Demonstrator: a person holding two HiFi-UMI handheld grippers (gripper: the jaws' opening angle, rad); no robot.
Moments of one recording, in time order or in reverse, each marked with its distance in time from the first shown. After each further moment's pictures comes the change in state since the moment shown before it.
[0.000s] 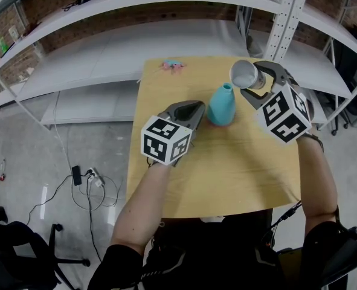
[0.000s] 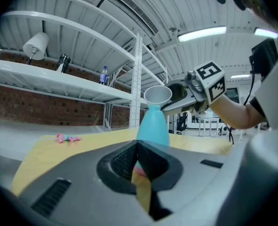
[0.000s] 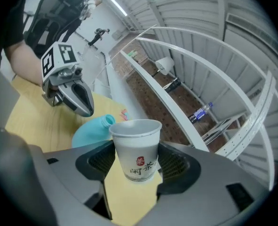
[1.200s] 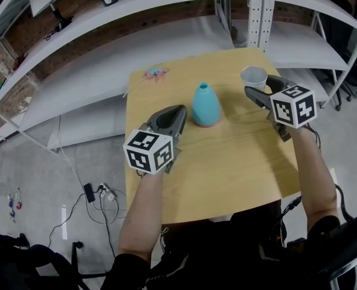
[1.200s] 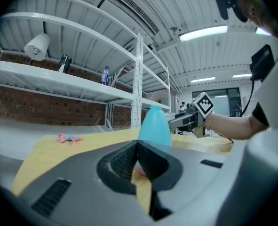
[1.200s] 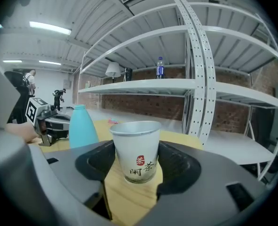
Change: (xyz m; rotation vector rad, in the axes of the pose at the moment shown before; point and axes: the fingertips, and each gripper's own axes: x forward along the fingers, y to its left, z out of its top) left arm 0.000 0.004 0.001 -0.005 0.002 0.024; right arm 0.006 0.000 -0.124 0.870 -0.131 0.074
